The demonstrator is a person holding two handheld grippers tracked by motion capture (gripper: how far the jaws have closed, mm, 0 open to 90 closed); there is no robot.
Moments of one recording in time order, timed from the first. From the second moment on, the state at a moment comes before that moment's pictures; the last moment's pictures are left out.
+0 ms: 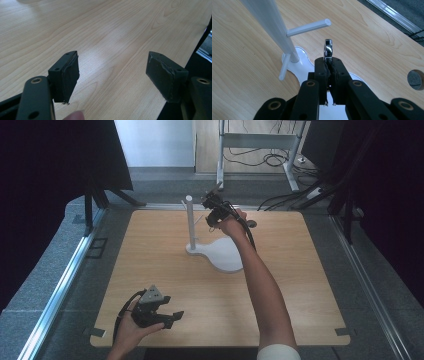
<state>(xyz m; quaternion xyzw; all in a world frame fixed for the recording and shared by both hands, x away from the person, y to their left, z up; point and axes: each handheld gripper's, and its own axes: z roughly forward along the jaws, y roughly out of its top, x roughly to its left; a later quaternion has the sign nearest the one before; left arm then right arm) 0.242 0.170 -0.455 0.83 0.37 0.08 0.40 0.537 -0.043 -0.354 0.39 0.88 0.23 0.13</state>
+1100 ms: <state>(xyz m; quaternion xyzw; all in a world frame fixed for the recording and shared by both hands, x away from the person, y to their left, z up) 0.242 0.167 -0.456 0.84 0.37 0.08 0.40 0.552 -0.034 -0.354 0.40 0.88 0.23 0.14</state>
